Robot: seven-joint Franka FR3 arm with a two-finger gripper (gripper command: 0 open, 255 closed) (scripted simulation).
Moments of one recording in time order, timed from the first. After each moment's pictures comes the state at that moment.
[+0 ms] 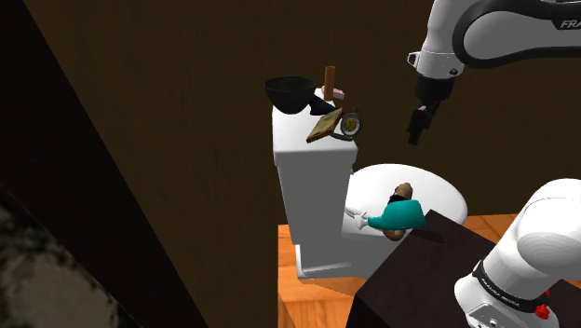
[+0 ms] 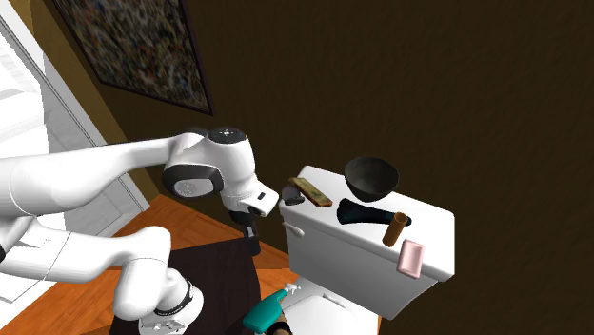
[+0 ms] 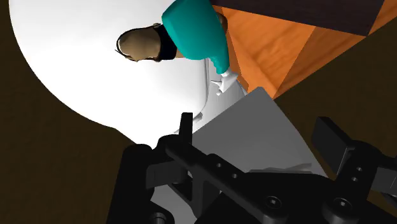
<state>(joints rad) -0.01 -0.80 0.03 -2.45 -0.08 1.66 -0.13</state>
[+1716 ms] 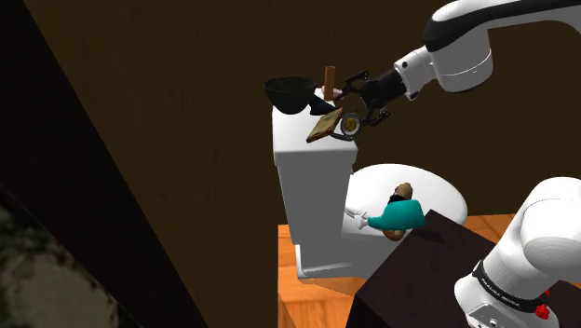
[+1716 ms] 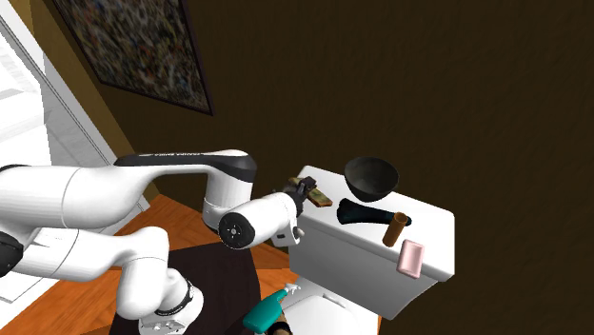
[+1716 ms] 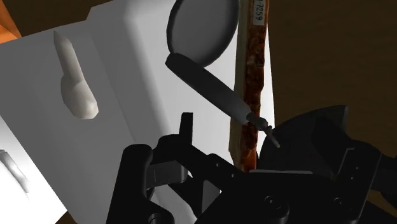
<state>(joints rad) 0.08 -0.61 -0.14 -2.55 0.99 2.39 0.28</state>
